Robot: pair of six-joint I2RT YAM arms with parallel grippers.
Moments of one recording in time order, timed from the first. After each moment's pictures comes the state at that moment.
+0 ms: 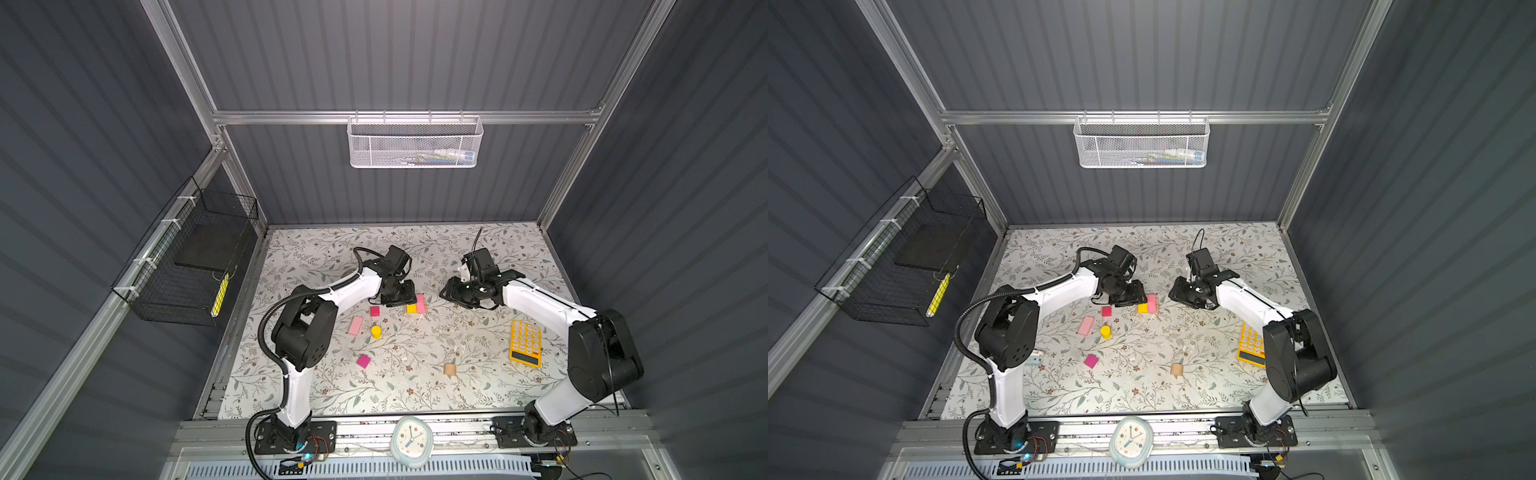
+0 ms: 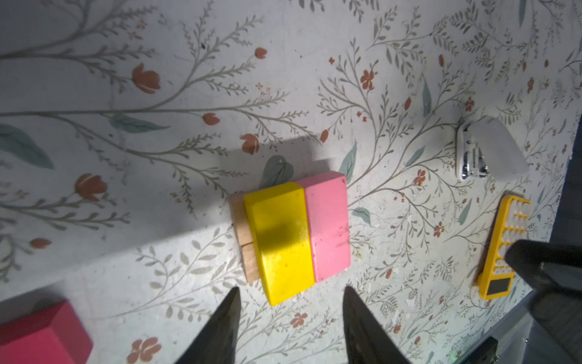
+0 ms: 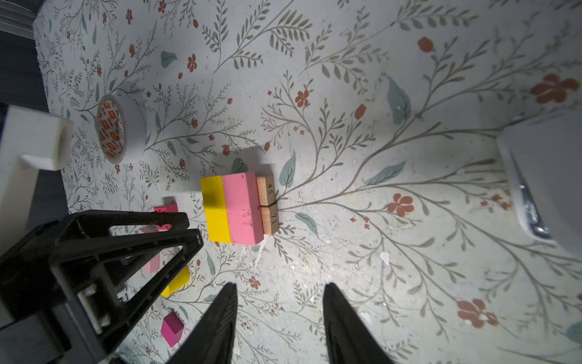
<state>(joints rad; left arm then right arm) -0.65 1.96 1.49 -0.64 0.26 -0.58 0.39 1.59 1.07 -0.48 -0.27 0.64</state>
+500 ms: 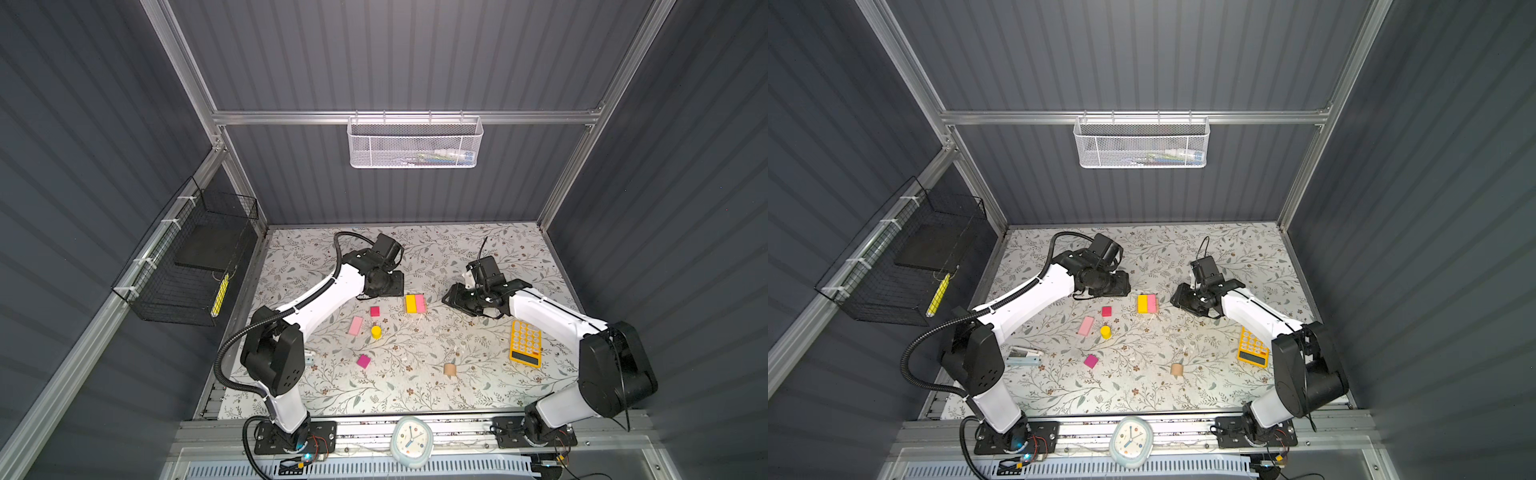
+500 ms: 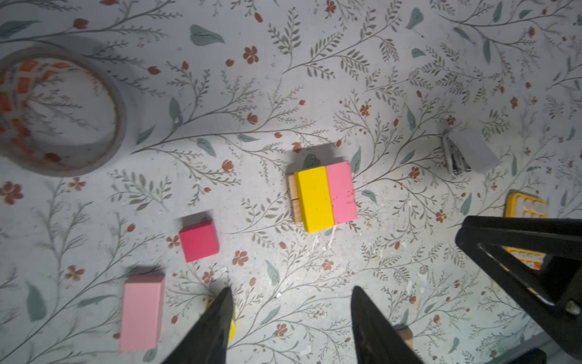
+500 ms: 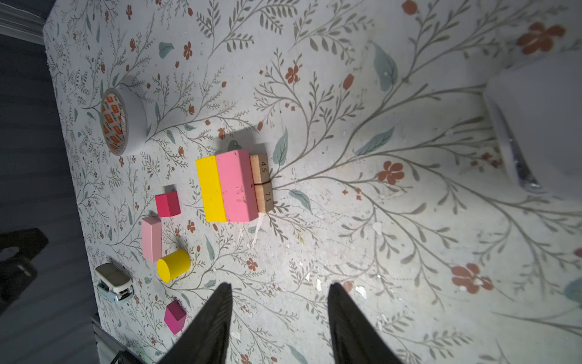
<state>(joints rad) -0.65 1.74 1.51 -0.87 0.01 -0.49 0.39 1.51 0.96 -0.44 -0.28 0.68</state>
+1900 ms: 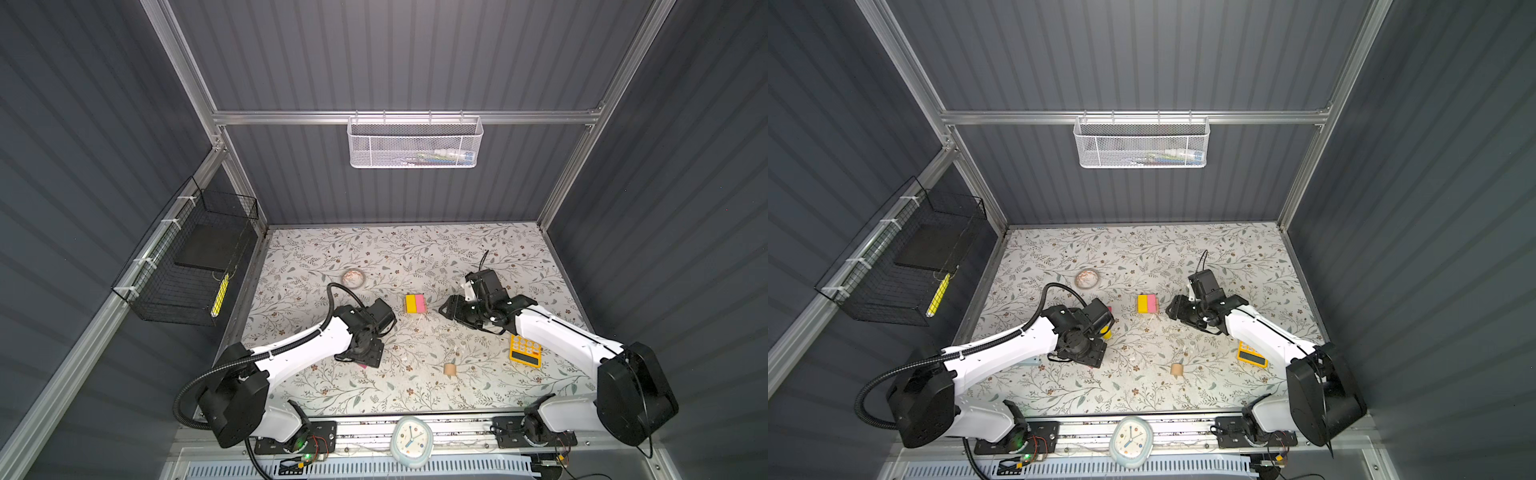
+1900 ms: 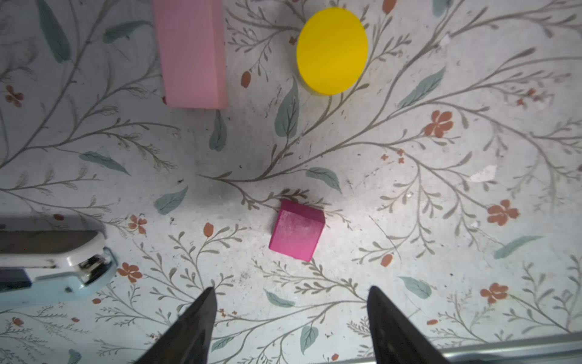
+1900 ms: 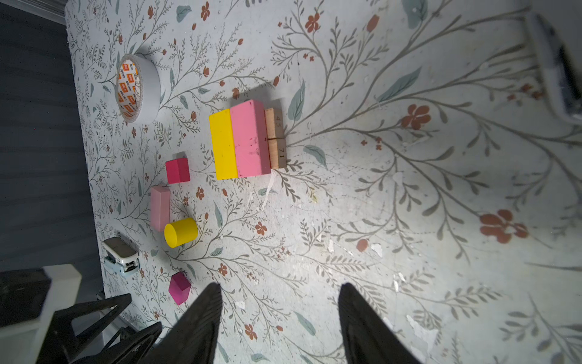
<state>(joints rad) -0.85 1.45 0.93 -0.97 -0.11 -0.55 0.47 1.37 0.82 -0.39 -0.26 0.73</state>
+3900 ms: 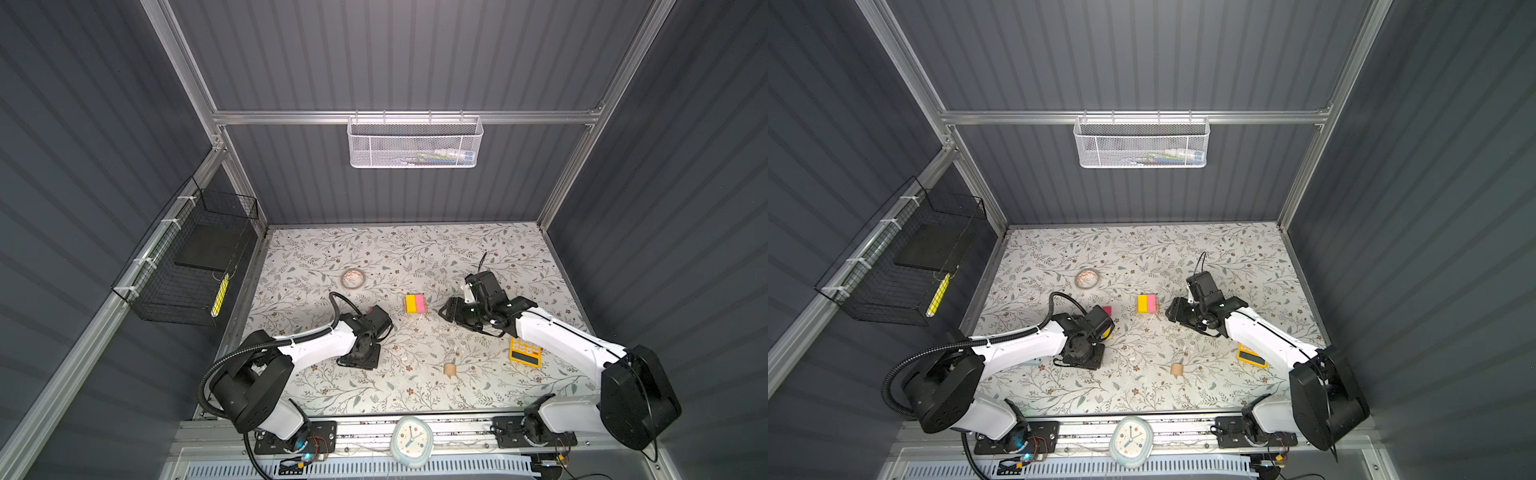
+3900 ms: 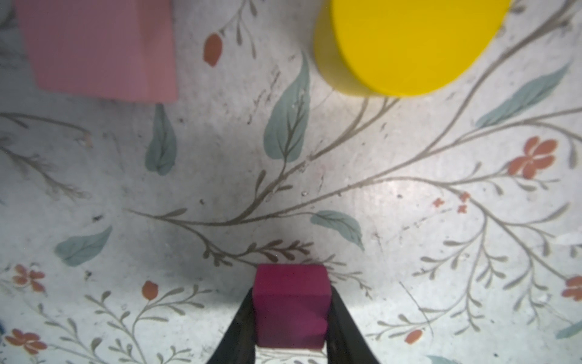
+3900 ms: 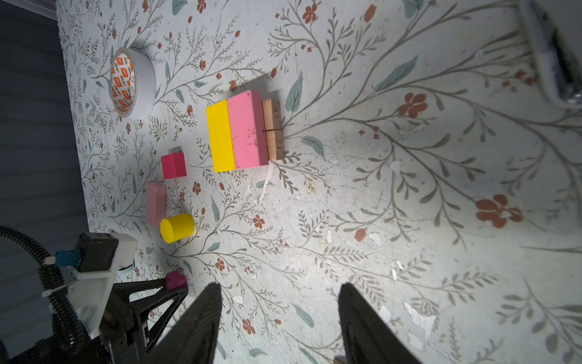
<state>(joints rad) -0.80 1.52 0.81 -0.77 -0.05 -0.59 0.49 1.35 0.82 -0.41 -0.23 0.74</state>
